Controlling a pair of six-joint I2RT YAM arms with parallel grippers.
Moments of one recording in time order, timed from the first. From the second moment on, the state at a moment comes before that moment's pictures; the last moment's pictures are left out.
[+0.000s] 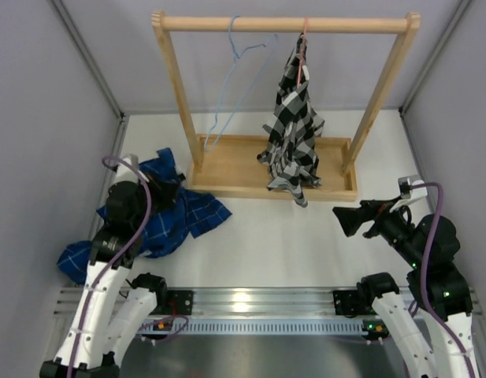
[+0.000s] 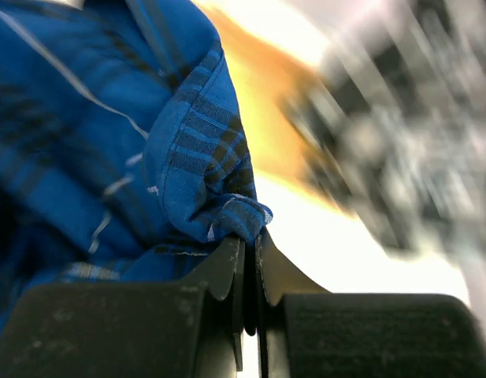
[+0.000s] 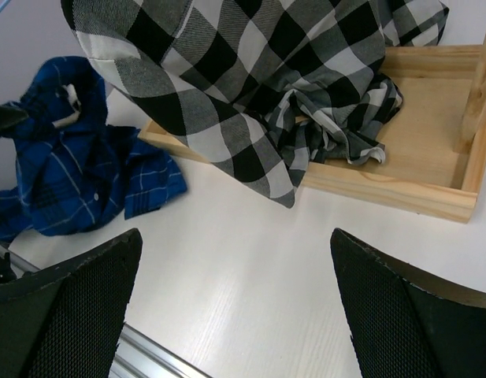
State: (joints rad) left arm -0.14 0.67 0.81 -0.48 -0.04 -0.65; right arm 0.21 0.32 0.83 -0.67 -0.28 0.36
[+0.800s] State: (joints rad) left arm -1.05 0.44 0.54 -0.44 0.15 -0.73; right arm 0.65 0.52 0.39 -0.23 -0.52 0.49
